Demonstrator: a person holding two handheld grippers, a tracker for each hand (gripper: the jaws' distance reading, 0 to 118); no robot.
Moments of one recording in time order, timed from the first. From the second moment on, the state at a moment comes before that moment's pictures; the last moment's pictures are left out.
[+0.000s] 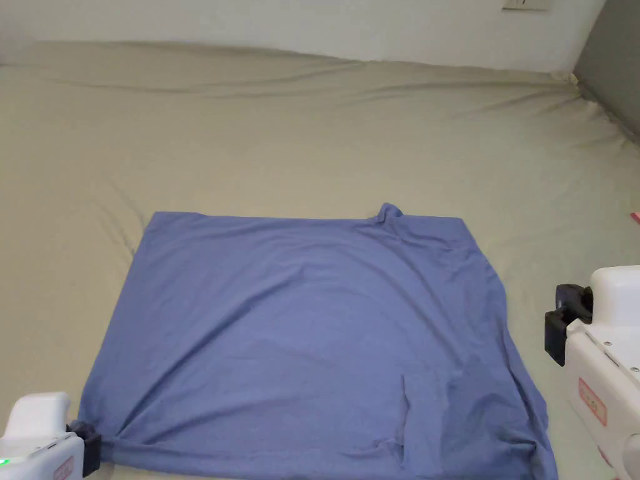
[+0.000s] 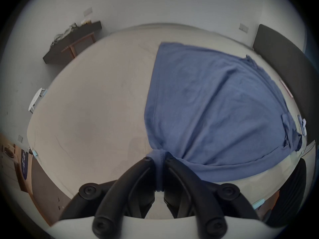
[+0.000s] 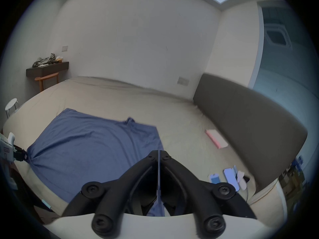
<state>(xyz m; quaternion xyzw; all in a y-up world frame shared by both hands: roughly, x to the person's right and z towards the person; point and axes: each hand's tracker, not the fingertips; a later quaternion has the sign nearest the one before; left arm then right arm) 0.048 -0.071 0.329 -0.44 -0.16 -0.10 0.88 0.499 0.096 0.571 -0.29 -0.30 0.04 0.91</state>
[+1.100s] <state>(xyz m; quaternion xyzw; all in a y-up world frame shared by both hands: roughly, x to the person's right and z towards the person) 0.039 -0.030 0.342 -0.40 -0.15 0.00 0.90 0.559 -0.037 0.607 -0.43 -0.24 -0.17 0.85</state>
